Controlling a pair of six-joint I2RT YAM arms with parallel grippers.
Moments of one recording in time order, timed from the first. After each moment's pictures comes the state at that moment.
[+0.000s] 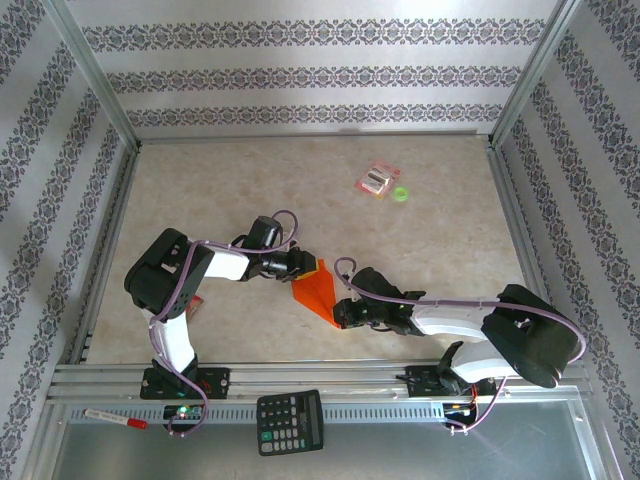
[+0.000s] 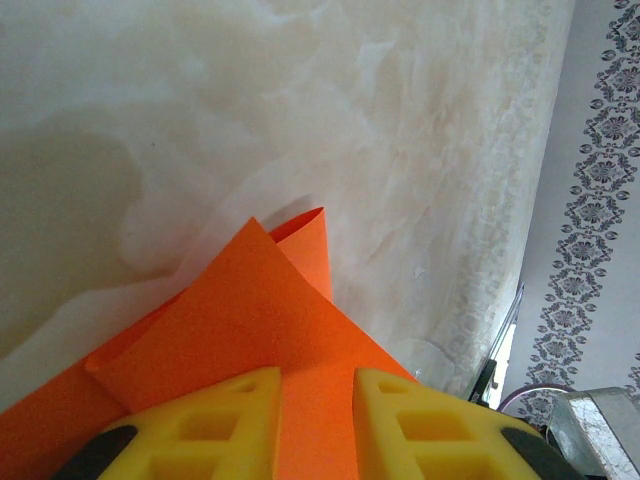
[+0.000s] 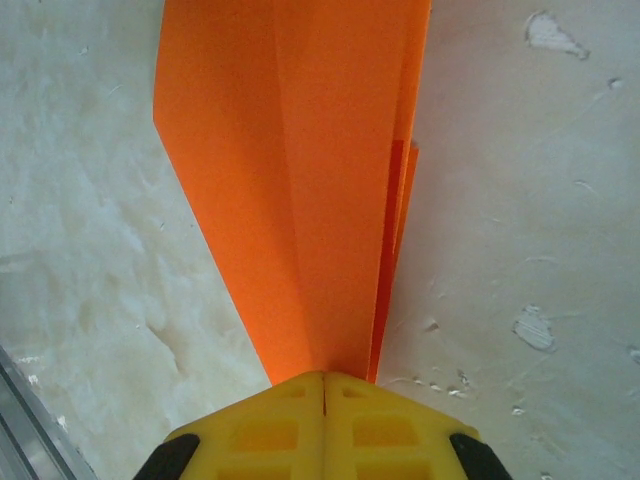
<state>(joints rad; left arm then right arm) -0.47 1.85 0.77 0.26 0.72 -0.86 0.87 1.36 0.38 0.10 -0.27 0.75</state>
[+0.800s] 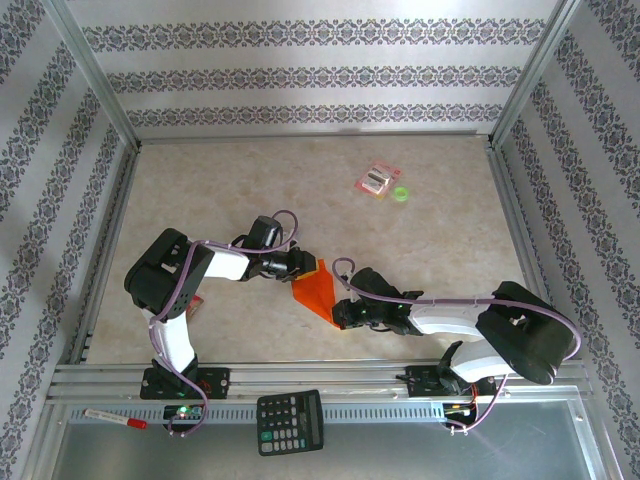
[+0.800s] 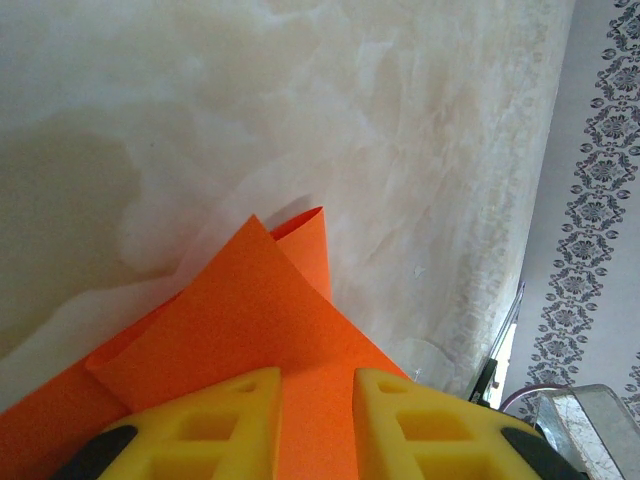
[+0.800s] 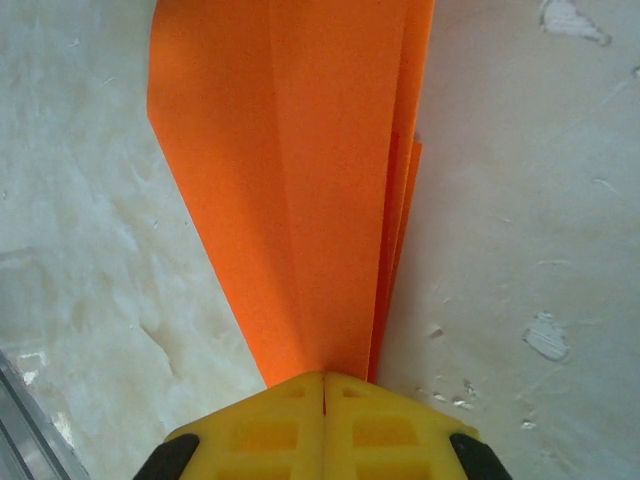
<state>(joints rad) -0.47 1.85 0.77 0.26 0.72 -0.86 0.87 1.38 0.38 0.13 -0.28 0.75</state>
